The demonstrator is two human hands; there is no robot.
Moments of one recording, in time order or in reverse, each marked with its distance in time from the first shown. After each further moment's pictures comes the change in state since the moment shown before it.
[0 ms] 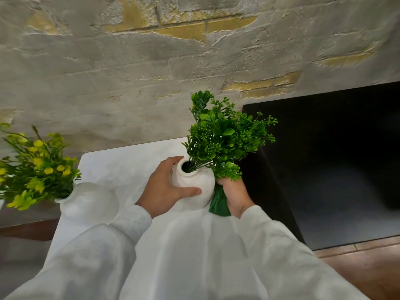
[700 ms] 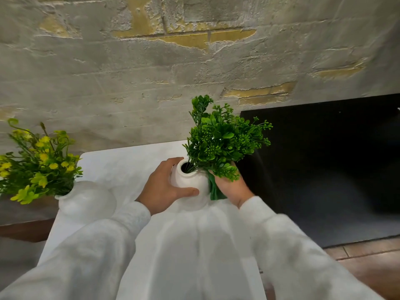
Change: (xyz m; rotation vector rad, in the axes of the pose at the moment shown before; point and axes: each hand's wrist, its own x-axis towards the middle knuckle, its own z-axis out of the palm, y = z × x) left_hand 0.000 -0.001 -0.001 0.012 -0.010 0.014; right_hand -0.003 -0.030 0.001 -0.585 -0.016 -0.311
